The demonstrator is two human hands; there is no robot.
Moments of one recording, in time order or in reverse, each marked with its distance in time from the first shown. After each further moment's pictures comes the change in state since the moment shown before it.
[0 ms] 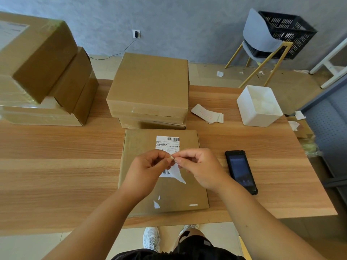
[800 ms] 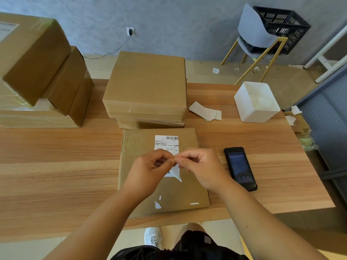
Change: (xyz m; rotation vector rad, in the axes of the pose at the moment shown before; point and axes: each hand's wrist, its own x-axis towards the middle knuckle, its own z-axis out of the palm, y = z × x) left_hand 0.003 0.003 0.003 0.107 -0.032 0.028; right_hand -0.003 0.006 0.001 0.052 0.040 -0.023
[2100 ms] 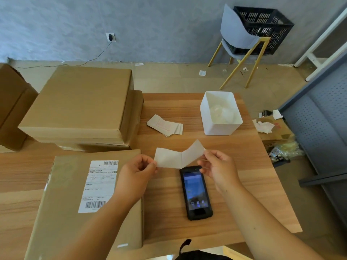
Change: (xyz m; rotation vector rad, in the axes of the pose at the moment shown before) left_hand 0.094 0.021 0.142 -0.021 0.179 -0.217; right_hand 0.021 0.066 -0.205 0.449 0.544 0.366
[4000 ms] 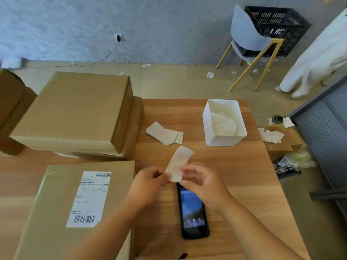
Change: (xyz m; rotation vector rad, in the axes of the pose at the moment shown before) left_hand 0.021 0.020 0.042 0.194 -0.145 -0.152; right_hand 0.019 0.005 -0.004 -0.383 -0.531 -0.303
